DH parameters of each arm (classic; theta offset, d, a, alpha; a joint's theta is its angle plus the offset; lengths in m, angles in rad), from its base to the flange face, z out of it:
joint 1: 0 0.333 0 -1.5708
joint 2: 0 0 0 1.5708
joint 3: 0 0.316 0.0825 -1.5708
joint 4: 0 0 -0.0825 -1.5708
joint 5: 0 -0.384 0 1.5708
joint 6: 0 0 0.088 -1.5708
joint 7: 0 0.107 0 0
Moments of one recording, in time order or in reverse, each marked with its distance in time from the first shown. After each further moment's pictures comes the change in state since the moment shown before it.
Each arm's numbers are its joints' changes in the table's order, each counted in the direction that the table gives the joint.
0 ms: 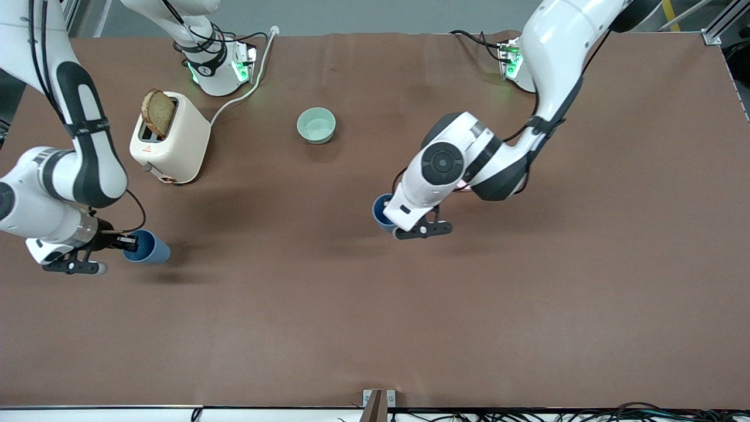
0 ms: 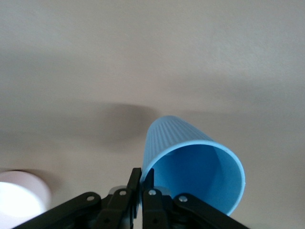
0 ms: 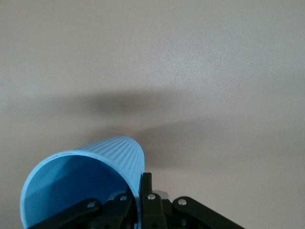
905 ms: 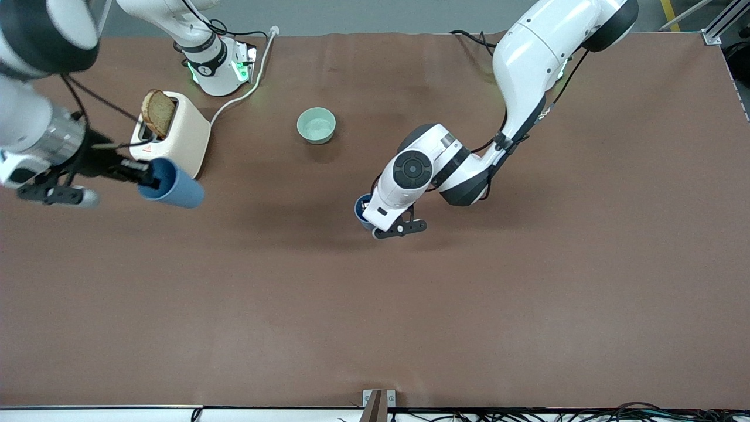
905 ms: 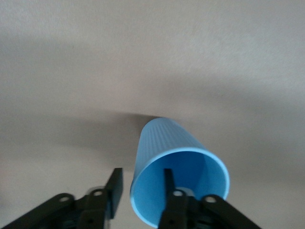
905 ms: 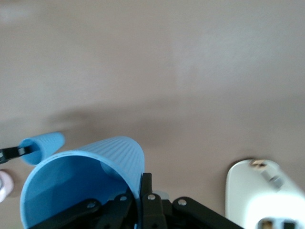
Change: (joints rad) left arm -0.066 0.087 0.019 -0.034 -0.007 -0.088 -0.087; right arm 0.264 -0.388 0.065 -0.154 -0.133 0.520 0.429
